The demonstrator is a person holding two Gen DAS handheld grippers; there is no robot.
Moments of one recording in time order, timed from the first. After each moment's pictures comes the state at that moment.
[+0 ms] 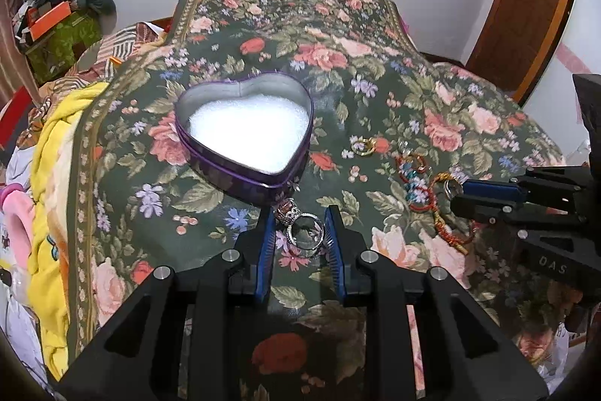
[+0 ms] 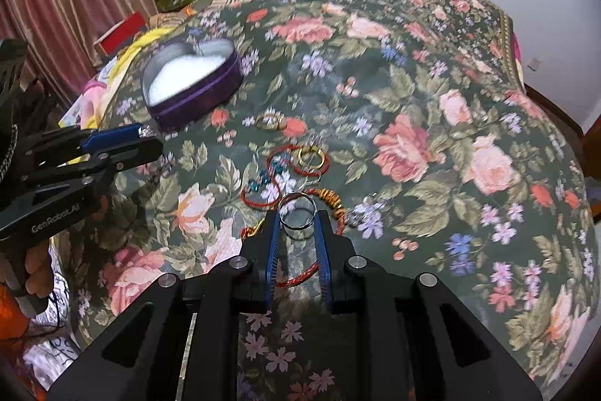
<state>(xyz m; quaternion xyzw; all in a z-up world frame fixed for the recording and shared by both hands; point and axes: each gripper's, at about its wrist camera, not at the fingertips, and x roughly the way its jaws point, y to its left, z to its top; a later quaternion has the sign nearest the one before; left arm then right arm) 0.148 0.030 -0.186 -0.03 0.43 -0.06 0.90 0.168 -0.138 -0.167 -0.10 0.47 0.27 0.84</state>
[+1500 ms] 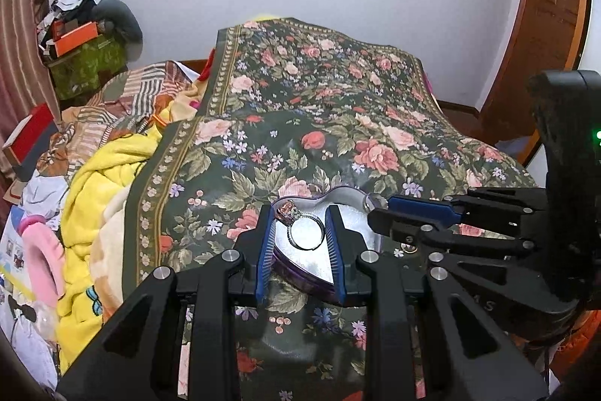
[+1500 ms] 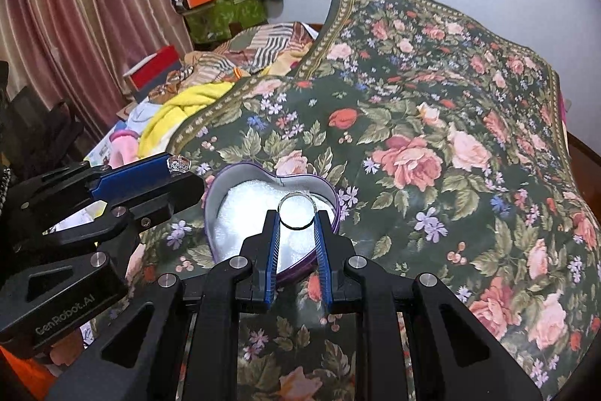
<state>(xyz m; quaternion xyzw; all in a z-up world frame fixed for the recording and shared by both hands) 0.183 0.088 -0.137 -0.05 0.36 -0.02 0.93 0.218 -0.031 -0.138 -0.08 0.42 0.33 0.84</state>
